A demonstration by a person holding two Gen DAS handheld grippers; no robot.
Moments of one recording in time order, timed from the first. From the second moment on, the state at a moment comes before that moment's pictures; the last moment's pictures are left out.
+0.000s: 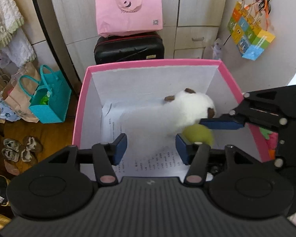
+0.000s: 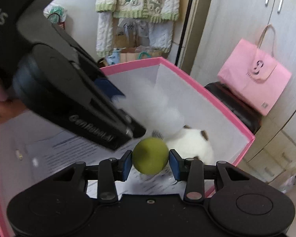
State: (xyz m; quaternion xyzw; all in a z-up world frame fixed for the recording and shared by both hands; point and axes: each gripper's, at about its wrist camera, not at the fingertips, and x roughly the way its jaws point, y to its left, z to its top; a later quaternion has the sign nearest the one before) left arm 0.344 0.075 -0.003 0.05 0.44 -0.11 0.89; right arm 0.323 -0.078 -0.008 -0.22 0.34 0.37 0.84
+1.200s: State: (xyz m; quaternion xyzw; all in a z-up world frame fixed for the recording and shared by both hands) left arm 0.085 0.040 0.096 0.11 0.34 -0.30 0.88; right arm 0.106 -0.225 0.096 -0.10 0.33 0.34 0.88
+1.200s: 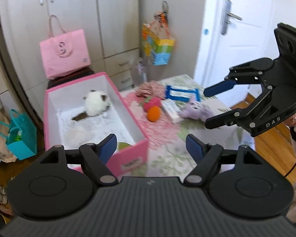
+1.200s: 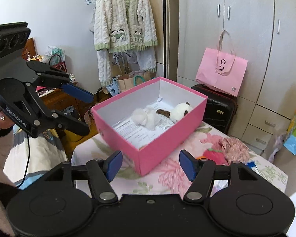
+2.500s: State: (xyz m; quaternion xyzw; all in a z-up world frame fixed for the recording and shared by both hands) left arm 0.138 -0.091 -0.030 0.08 0.33 -0.27 0.90; right arm 0.140 -0.282 -0.083 -0.03 0.33 0.22 0.92
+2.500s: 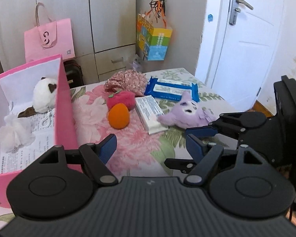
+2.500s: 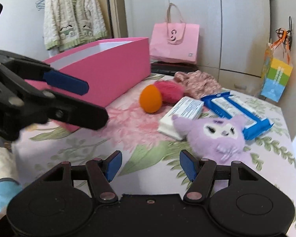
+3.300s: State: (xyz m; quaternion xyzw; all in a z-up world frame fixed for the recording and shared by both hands) left arm 0.215 -0.123 -0.081 0.01 0.30 -0.13 0.95; right arm 0.210 -0.267 -0.098 -0.02 0.32 0.14 0.94
